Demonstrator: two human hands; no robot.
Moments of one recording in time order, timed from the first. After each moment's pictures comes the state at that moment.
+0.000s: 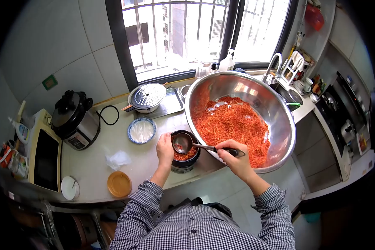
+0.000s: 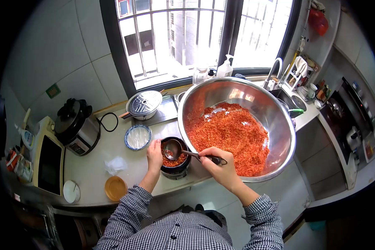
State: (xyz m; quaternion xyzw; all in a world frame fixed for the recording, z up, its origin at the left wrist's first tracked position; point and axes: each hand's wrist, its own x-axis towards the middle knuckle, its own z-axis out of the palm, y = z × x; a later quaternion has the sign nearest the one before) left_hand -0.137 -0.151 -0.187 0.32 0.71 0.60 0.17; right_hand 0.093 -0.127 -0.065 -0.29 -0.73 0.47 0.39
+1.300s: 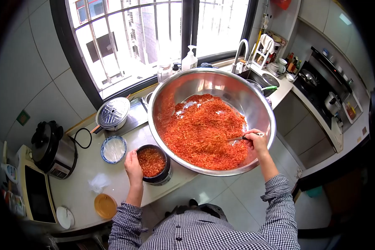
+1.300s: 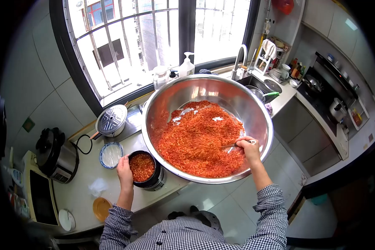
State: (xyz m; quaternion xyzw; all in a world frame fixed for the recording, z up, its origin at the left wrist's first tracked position) left_hand -0.141 -0.151 -0.193 0.34 0.68 0.62 0.19; right_hand 0.262 -0.025 -0.105 -0.57 -0.46 0.50 0.47
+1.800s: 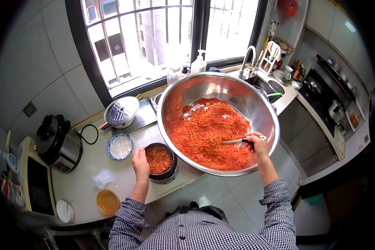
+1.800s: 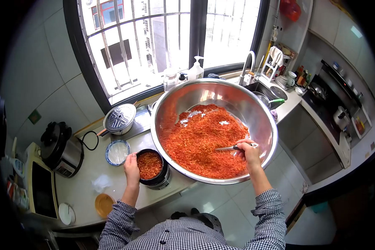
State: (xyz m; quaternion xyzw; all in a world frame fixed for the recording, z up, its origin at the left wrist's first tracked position) left_hand -0.141 -0.149 -0.195 0.33 0.70 0.61 0.18; right_hand 0.236 -0.037 -0.094 -0.54 -0.42 0.54 0.49
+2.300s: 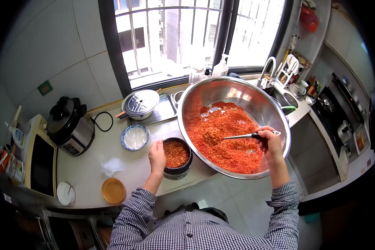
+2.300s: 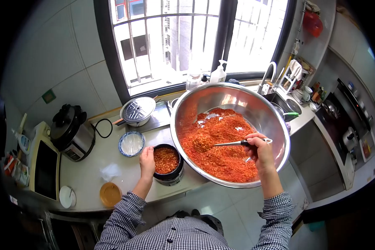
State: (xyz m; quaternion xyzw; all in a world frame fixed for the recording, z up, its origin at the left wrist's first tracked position) left_hand -0.136 -0.151 -0.189 0.32 0.72 0.59 0.15; right_hand 0.187 -0.052 -0.023 -0.48 -0.48 0.56 0.47
